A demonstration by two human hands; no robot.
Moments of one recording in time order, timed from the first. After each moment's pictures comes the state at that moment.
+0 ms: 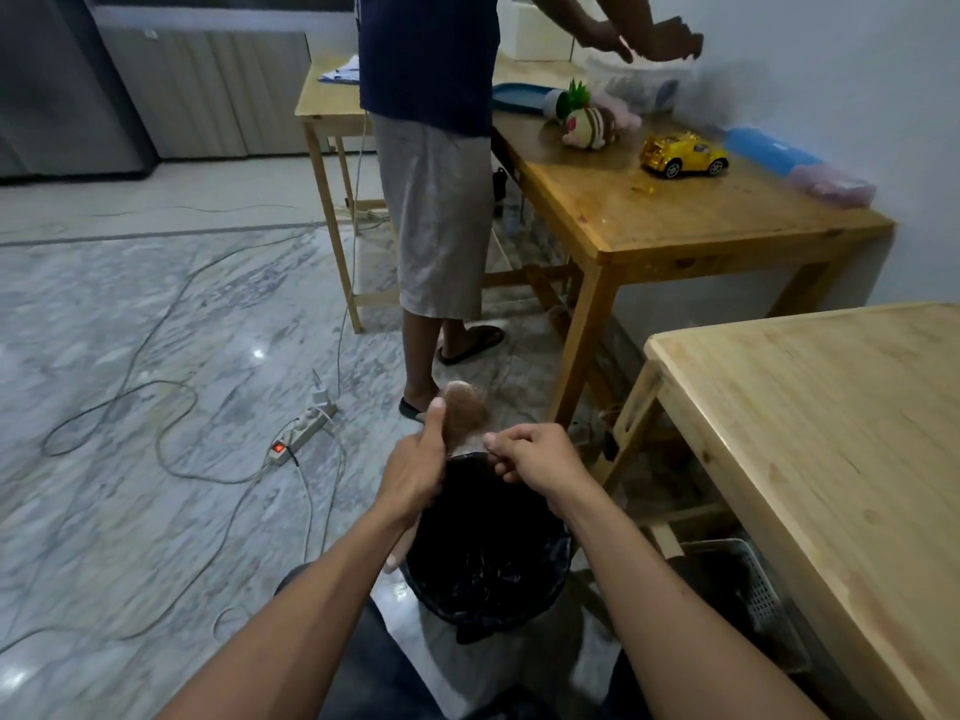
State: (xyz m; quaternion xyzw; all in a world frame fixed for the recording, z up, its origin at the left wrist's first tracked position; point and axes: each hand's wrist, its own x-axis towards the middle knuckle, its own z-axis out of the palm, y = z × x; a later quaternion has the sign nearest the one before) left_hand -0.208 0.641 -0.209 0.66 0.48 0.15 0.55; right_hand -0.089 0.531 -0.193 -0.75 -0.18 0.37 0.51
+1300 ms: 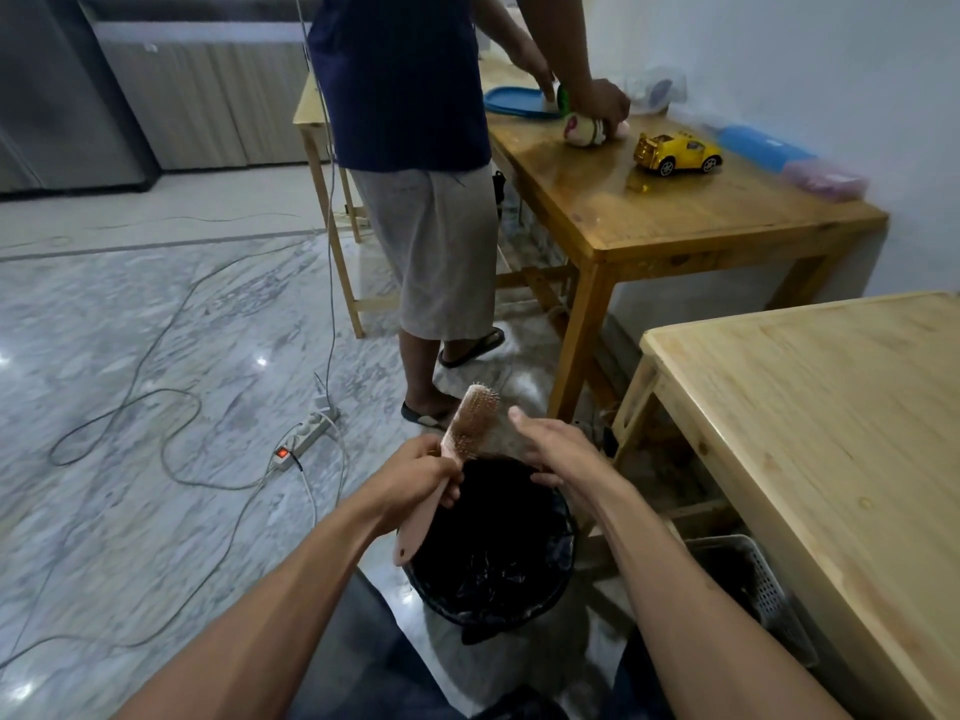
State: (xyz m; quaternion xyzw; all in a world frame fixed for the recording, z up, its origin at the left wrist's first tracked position) left_hand -0.227 0.639 -0.190 0.66 0.37 0.04 0.65; right_hand -0.065 0.513 -0.193 -0.73 -0.13 0.44 0.50
